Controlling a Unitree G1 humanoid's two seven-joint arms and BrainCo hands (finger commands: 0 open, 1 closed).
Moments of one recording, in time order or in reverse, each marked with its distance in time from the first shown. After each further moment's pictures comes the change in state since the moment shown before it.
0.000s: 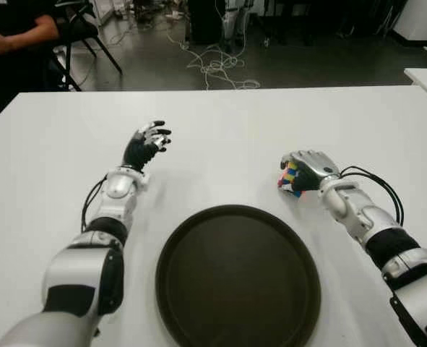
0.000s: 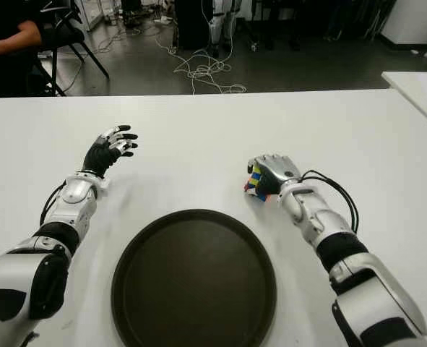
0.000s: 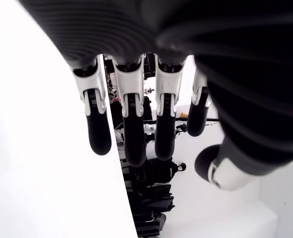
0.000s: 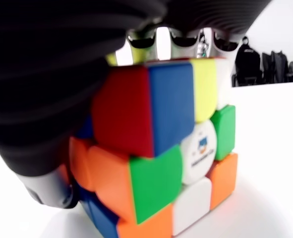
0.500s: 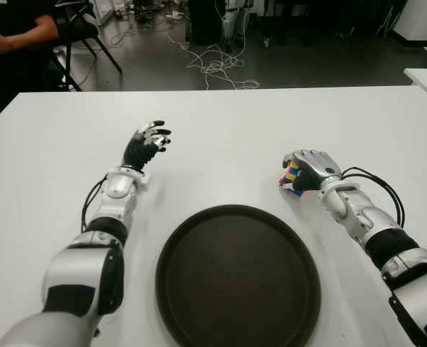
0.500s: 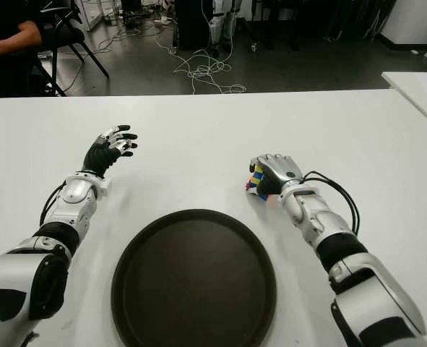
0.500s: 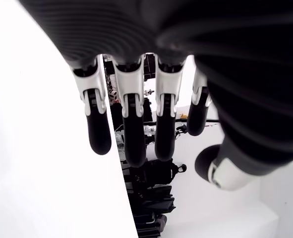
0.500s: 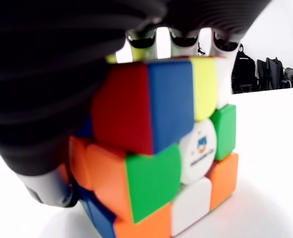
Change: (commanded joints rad) left arm -0.001 -0.002 -0.004 0.000 0.003 -0.001 0.011; right arm -0.007 0.003 -0.004 0.020 0.008 -0.004 -0.015
